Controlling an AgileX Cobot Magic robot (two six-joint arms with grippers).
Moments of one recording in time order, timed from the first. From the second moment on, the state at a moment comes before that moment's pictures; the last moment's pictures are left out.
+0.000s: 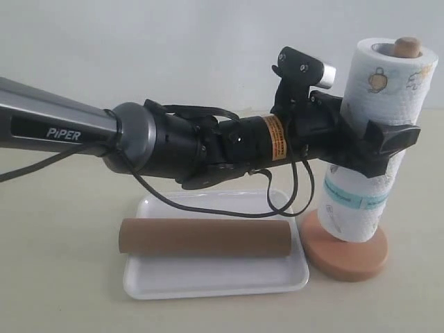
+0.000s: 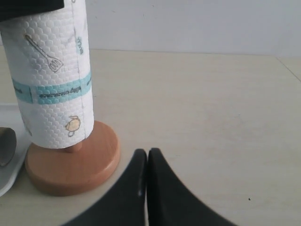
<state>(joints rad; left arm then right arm) -0.81 2.14 -1.41 0.68 -0.74 -0.67 0.05 0.00 0.00 0.00 0.34 -0.02</state>
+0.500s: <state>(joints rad) -0.81 2.14 -1.41 0.68 -0.75 -0.67 0.05 0.00 0.00 0.00 0.34 -0.02</state>
